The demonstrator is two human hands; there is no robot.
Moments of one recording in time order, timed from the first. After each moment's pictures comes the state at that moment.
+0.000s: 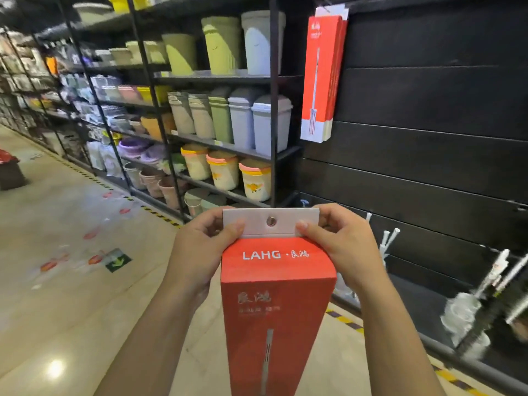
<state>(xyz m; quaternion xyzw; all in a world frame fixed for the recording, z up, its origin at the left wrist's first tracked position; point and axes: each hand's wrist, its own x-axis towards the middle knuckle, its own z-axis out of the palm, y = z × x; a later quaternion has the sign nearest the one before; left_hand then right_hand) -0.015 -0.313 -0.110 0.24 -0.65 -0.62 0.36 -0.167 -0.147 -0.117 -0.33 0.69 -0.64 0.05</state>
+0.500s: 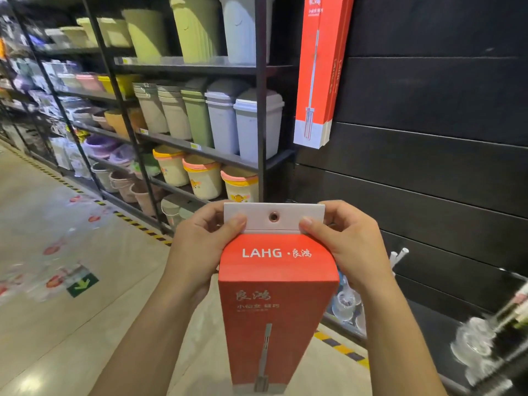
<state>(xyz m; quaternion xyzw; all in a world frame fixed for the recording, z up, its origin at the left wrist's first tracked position) -0.243 -0.457 -0.103 0.23 -0.65 -0.64 0.34 -0.379 -0.282 -0.108 -0.29 0.71 -0.64 0.03</state>
